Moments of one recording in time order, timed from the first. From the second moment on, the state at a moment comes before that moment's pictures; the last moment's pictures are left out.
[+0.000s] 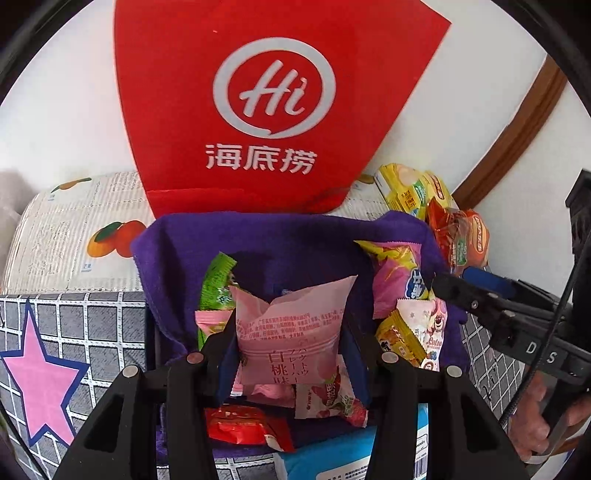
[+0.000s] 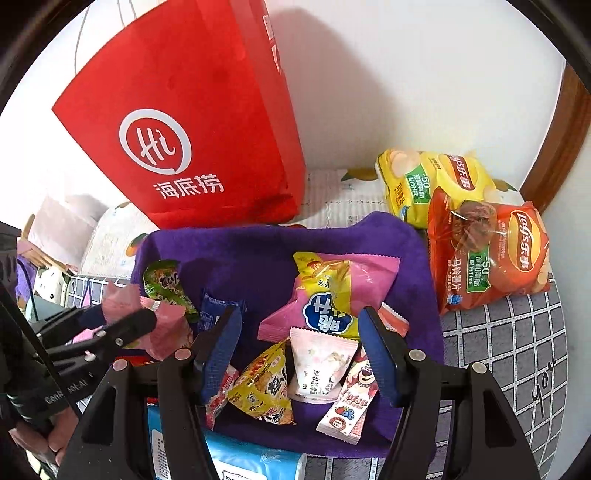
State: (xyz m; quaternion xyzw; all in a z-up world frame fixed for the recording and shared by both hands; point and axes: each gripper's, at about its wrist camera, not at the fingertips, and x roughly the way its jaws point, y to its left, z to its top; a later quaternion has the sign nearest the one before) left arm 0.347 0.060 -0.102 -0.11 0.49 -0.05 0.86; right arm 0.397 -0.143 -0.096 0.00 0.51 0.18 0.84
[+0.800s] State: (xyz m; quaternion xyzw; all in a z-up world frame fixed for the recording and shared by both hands) left arm 0.355 0.050 -0.120 -0.11 0.52 -0.06 0.85; right arm 0.391 -0.137 -0.088 -0.03 0.50 0.18 0.85
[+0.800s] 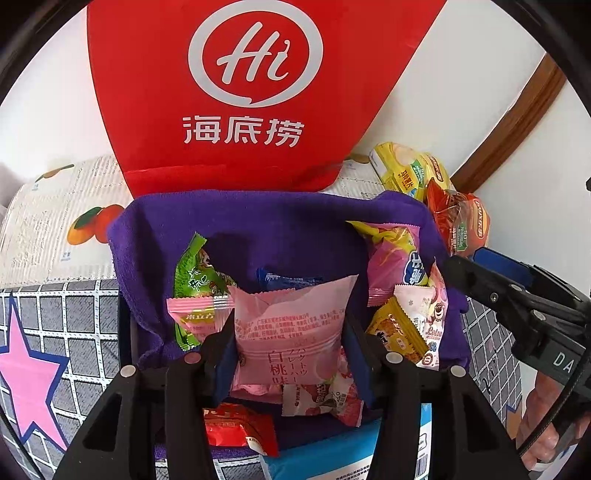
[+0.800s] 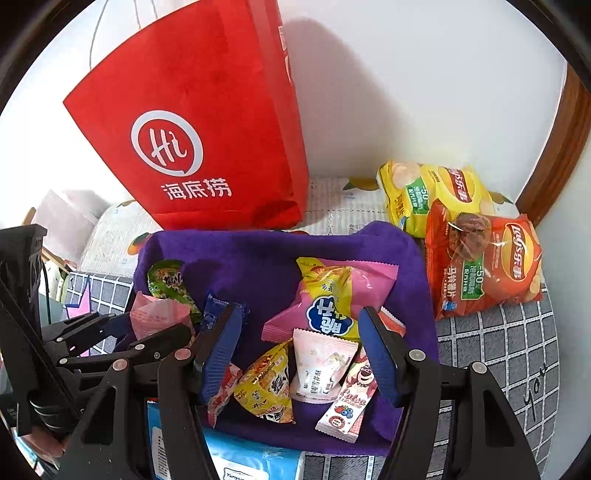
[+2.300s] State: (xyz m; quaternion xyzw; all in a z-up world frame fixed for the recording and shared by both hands) left arm 0.279 0.033 -0.040 -0.08 0.44 -0.07 0.89; right arm 0.296 -0.154 -0.029 0.00 0.42 0.16 0.89
